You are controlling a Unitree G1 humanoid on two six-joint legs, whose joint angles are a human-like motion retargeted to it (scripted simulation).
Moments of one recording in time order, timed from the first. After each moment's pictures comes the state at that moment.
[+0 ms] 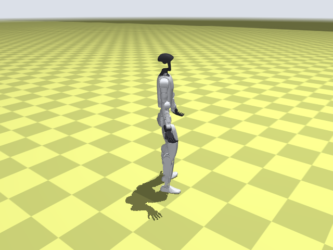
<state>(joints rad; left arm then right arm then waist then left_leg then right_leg) -0.16 0.16 1.13 1.31 -1.36 -0.13 -0.39 -0.02 -0.08 -0.99 1.28 1.52 -0.16 0.51 -0.31 -0.01 -0.04 -0.16 0.08 0.41 0.14 -0.19 -0.01 -0.04 -0.09 -0.51 0.06 -0.13 -0.08</state>
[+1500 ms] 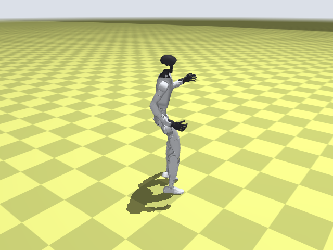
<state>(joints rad) -0.11 0.58 0.81 0.47 -0.35 -0.26 -0.28 0.34 -0.18 -0.09 0.37 0.25 -0.42 0.36 -0.45 0.12 0.13 -0.45 -0.02 0.32 0.67 0.22 -0.26 -0.20 -0.20 -0.25 0.32 -0.01 0.11</state>
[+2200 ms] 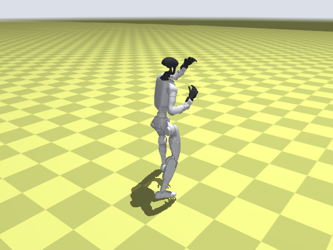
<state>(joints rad) -0.91 0.70 0.02 0.04 -0.59 -0.42 -0.38 0.19 -0.68 0.00 -0.55 0.24 -0.56 0.09 -0.27 0.26 0.05 -0.64 0.52 0.45 0.48 0.11 -0.05 -0.03 -0.13 -0.42 0.37 -0.36 0.10</state>
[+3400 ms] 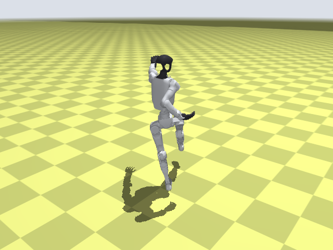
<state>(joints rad) -1.31 1.11 -0.14 1.41 0.80 -0.21 0.38 0.89 -0.18 -0.16 -0.10 1.05 -0.05 0.58 -0.78 0.01 0.30 0.14 0.00 0.03 0.12 -0.06 0.04 -0.57 0.06 -0.04 -0.02 0.20 0.16</state>
